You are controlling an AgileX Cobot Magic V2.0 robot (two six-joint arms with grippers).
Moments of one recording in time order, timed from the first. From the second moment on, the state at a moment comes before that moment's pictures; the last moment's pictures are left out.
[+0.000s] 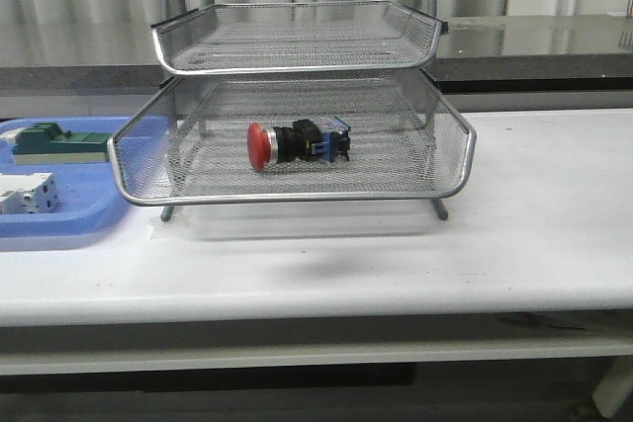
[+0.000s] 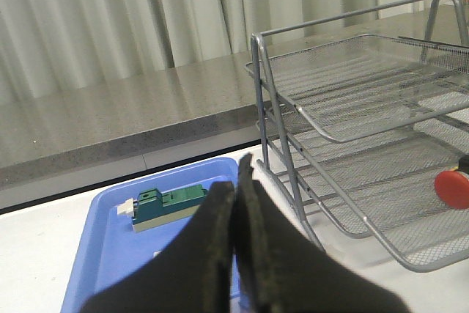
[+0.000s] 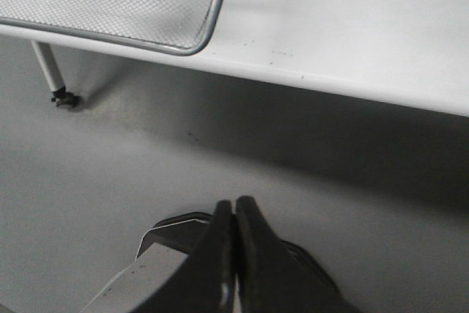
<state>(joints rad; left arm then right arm) -0.19 0.24 -0.22 -0.30 0.07 0.40 0.10 0.99 -0.82 0.49 0.93 -0.27</state>
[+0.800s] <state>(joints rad) -0.19 0.24 -0.22 -0.30 0.06 0.40 0.58 1.53 -0.90 0.52 0.56 -0.33</state>
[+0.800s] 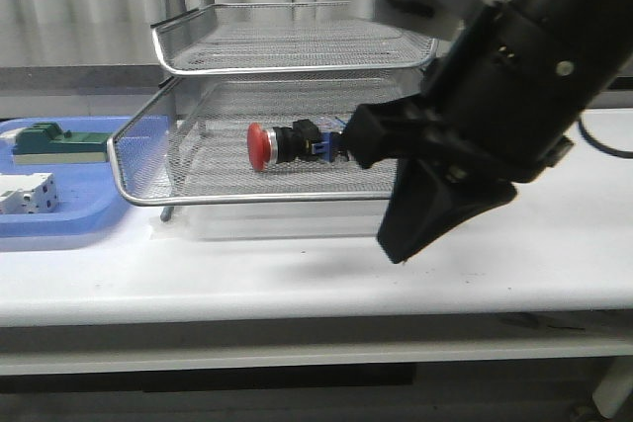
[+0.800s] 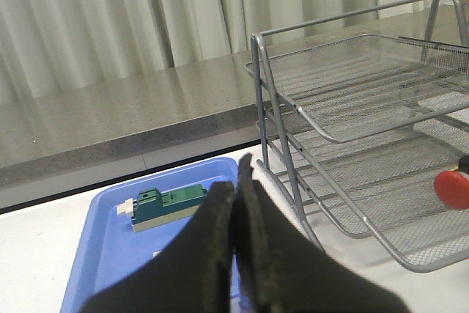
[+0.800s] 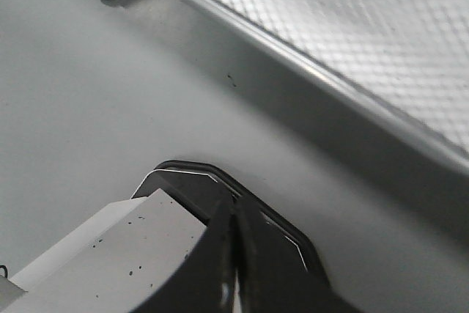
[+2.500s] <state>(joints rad) -0.19 0.24 -0.22 -0.30 0.06 0.40 0.48 1.90 -1.34 0.14 0.56 -0.30</state>
